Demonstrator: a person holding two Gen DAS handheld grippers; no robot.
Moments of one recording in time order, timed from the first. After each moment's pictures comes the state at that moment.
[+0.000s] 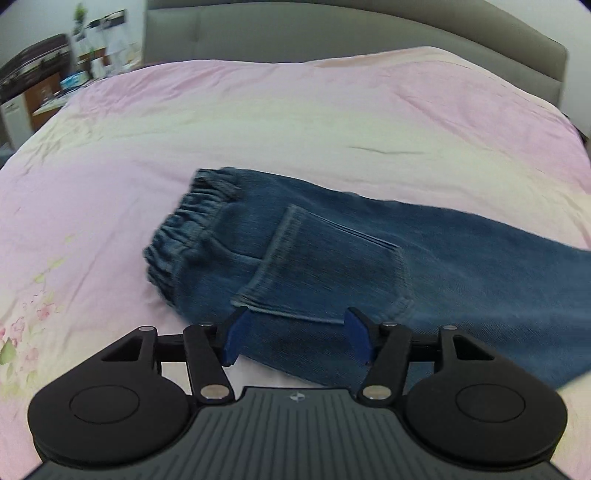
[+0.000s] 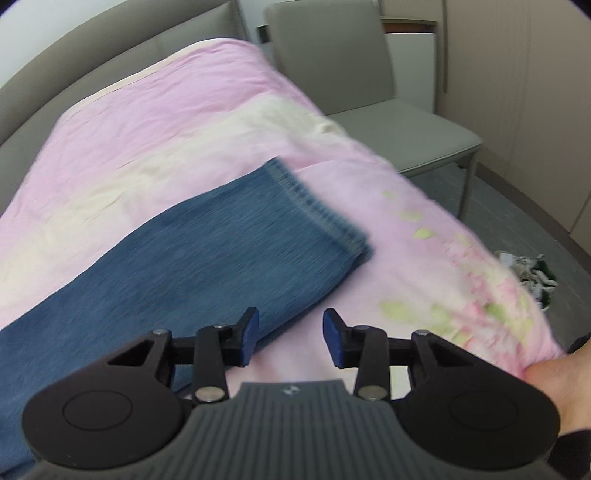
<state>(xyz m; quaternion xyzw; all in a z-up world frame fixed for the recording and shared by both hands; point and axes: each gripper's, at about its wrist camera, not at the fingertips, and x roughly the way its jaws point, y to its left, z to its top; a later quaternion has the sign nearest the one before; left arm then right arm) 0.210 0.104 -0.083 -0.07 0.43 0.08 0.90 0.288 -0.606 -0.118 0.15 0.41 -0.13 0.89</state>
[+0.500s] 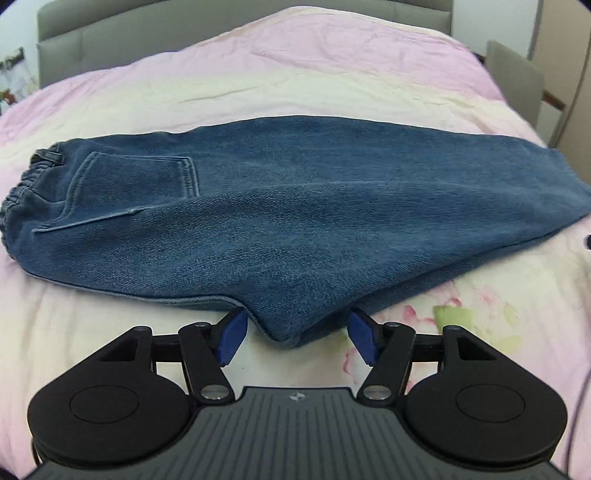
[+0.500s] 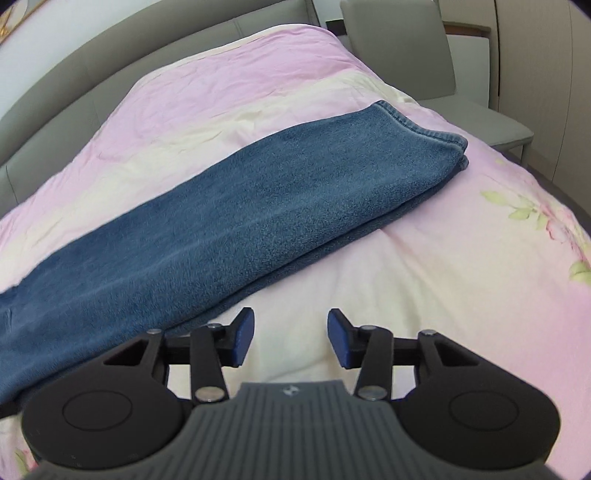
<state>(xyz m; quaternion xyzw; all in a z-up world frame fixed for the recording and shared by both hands) 0.183 -0.049 -0.152 0.01 0.43 -0.02 0.90 0.218 -0.499 -0.146 0.13 0.39 -0.06 0.91</state>
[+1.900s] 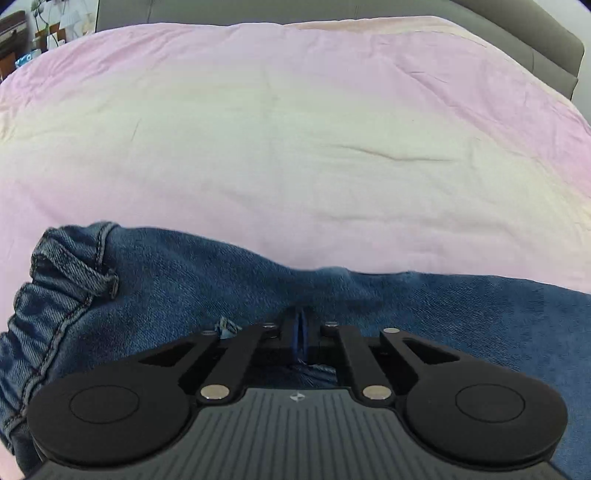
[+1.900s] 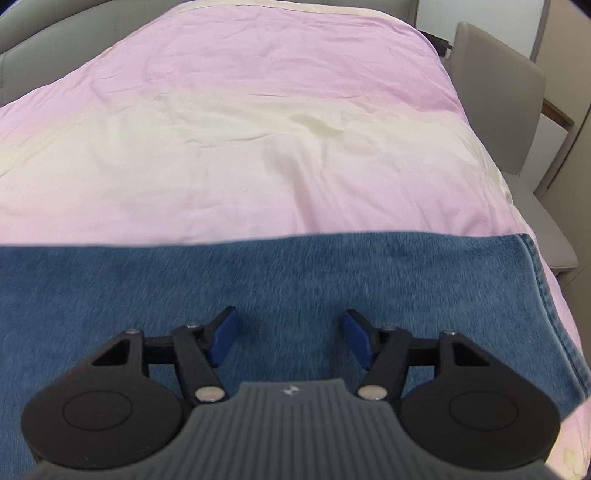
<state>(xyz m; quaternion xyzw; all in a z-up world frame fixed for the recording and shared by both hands) 0.398 0.133 -0.159 -0.09 0.46 0.05 0.88 0.459 -0.453 -0.167 -0.04 0.45 -0.04 0.89</state>
